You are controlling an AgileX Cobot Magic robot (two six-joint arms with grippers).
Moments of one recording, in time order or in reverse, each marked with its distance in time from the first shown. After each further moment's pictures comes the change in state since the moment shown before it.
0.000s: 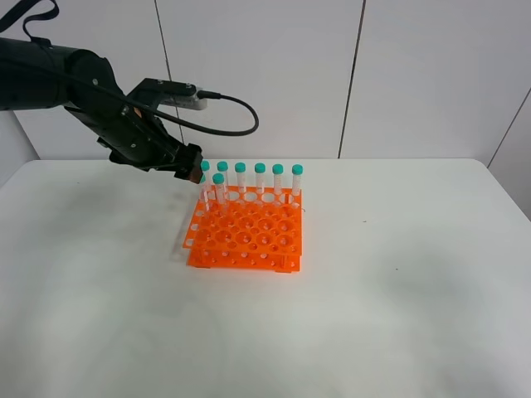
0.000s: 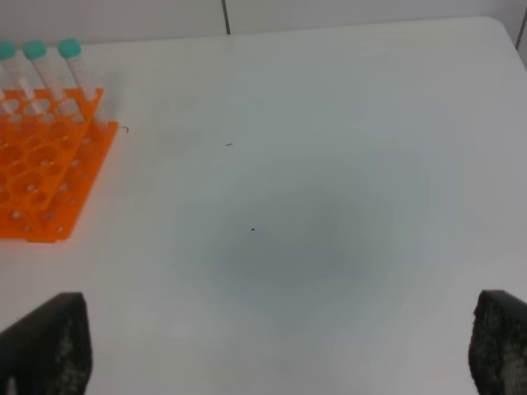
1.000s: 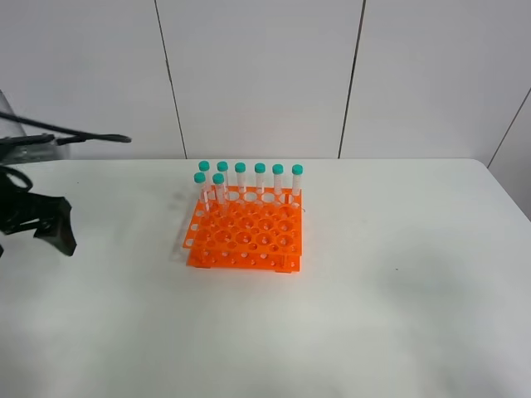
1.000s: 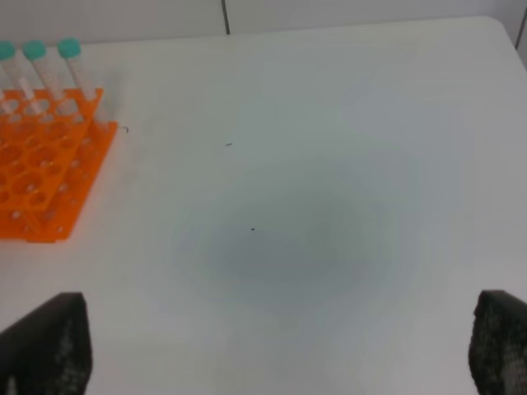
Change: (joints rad) left arm 0.342 -0.417 0.400 -0.036 0.393 -0.053; right arm 0.000 0.000 0.000 0.000 0.001 0.000
